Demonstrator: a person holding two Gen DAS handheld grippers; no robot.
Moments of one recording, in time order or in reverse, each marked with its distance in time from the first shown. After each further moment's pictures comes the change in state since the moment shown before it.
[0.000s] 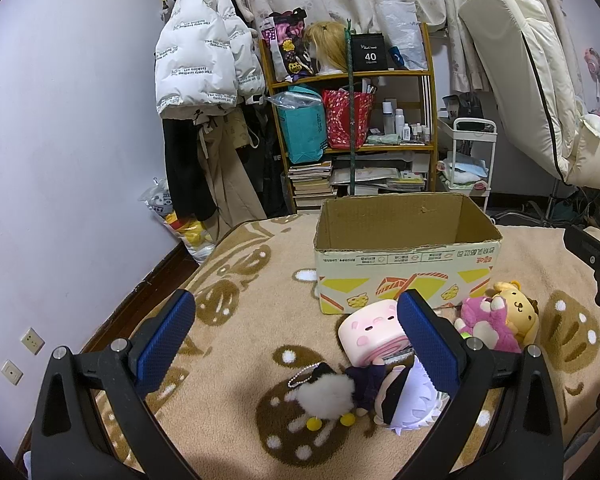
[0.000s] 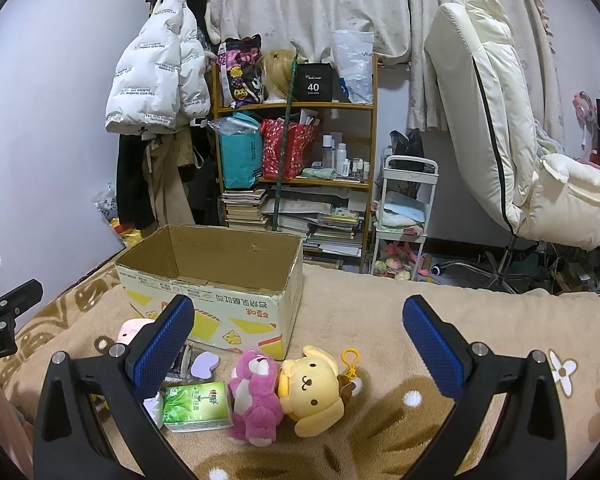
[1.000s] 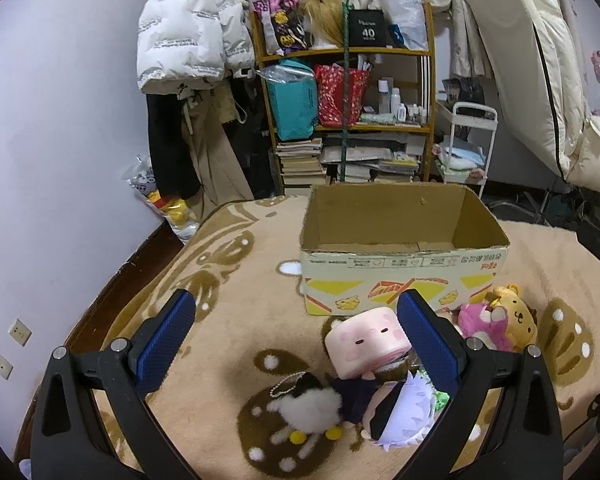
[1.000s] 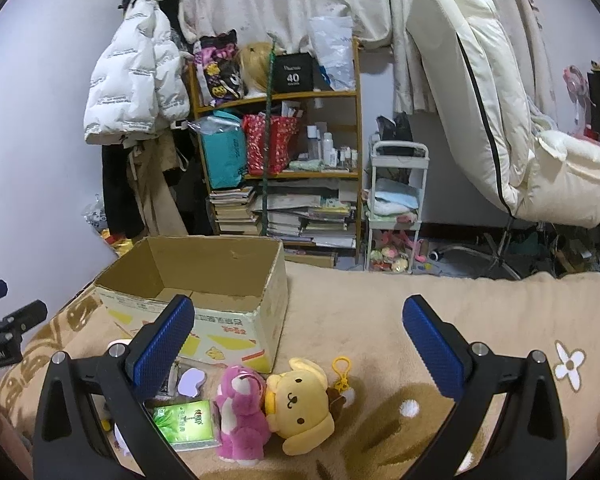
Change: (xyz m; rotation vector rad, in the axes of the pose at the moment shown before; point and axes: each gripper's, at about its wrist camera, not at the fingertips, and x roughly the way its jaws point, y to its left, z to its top) left arm 0.047 -0.011 0.016 -0.011 0.110 -0.046; right arm 0.035 -0.028 0.008 0.091 0.048 -0.016
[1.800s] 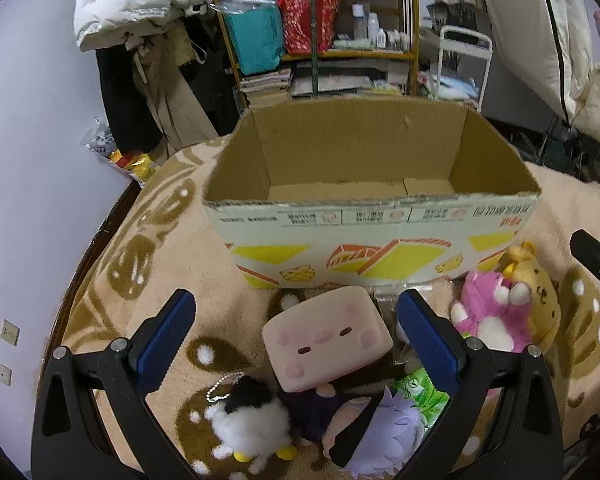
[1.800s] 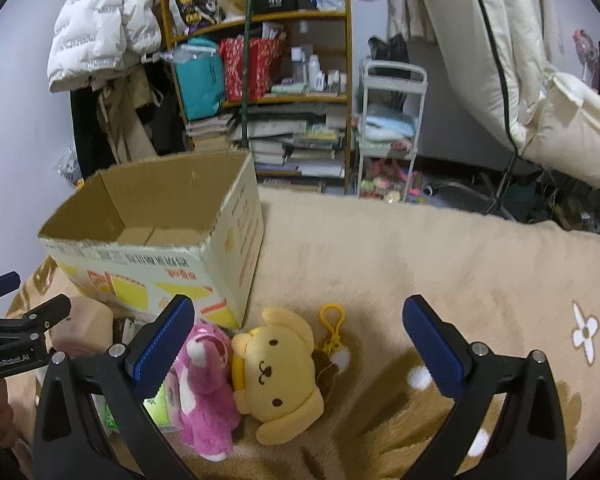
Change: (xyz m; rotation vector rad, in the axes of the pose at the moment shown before) left arm 0.098 -0.055 -0.007 0.068 0.248 -0.051; right arm 0.076 -0.014 -0.032 0.015 0.266 -0.042
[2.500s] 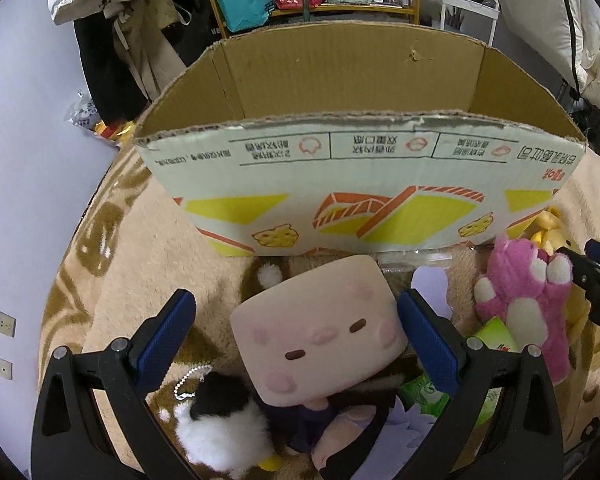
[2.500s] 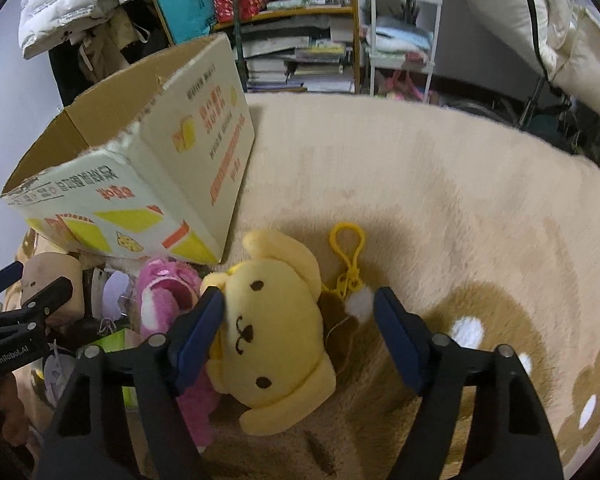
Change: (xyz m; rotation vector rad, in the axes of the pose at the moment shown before) left arm 0.053 -0.010 -0.011 0.017 0.137 -0.007; right arm 0.071 -0.010 -0.024 0.062 0.290 0.063
